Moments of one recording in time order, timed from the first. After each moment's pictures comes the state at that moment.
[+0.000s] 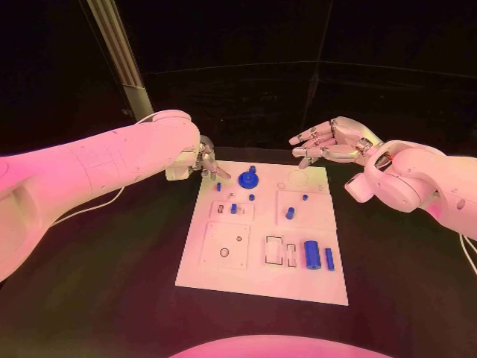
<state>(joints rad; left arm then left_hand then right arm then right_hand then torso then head) 1.36 -0.46 -0.11 0.94 -1.05 0.30 -0.52 1.09 -0.05 0.02 0.29 0.05 0.84 0.08 0.62 0.48 1.13 0.01 1.03 0.78 1.47 -0.06 1.57 1.31 0.06 1.43 0.05 1.31 1.20 1.25 -0.79 0.00 1.38 -0.66 -0.13 0.25 1.41 0.04 -0.03 0.08 0.26 0.89 0.22 0.08 0.07 1.13 0.14 0.13 0.07 1.31 0.07 0.07 0.23 0.17 1.10 0.18 0.30 0.08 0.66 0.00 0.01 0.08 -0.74</state>
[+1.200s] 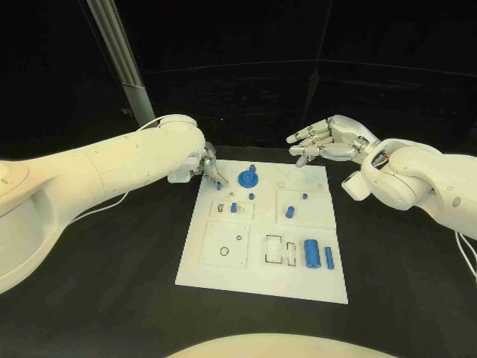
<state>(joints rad) 1.33 -0.41 -0.11 0.87 -1.10 0.36 -0.50 1.15 0.02 -0.02 0.26 0.05 0.88 0.07 0.63 0.45 1.16 0.00 1.05 0.79 1.47 -0.06 1.57 1.31 0.06 1.44 0.04 1.32 1.22 1.25 -0.78 0.00 1.38 -0.66 -0.13 0.26 1.41 0.04 -0.03 0.08 0.26 0.89 0.22 0.08 0.07 1.13 0.14 0.13 0.07 1.31 0.07 0.07 0.23 0.17 1.10 0.18 0.30 0.08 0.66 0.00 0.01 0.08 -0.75</state>
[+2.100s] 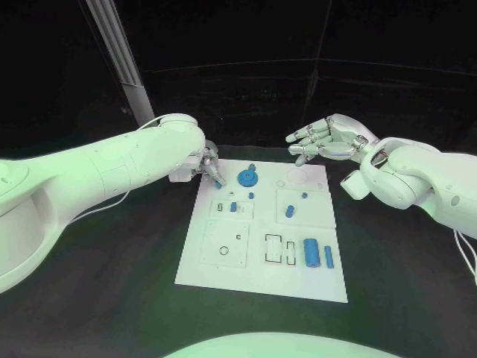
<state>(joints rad) 1.33 -0.41 -0.11 0.87 -1.10 0.35 -0.47 1.36 0.10 0.16 0.14 0.05 0.87 0.06 0.63 0.43 1.17 -0.01 1.04 0.77 1.46 -0.07 1.57 1.31 0.06 1.44 0.04 1.32 1.23 1.25 -0.77 0.00 1.38 -0.66 -0.12 0.26 1.41 0.04 -0.03 0.08 0.26 0.89 0.22 0.08 0.07 1.13 0.14 0.13 0.07 1.31 0.07 0.07 0.23 0.17 1.10 0.18 0.30 0.08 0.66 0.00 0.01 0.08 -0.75</state>
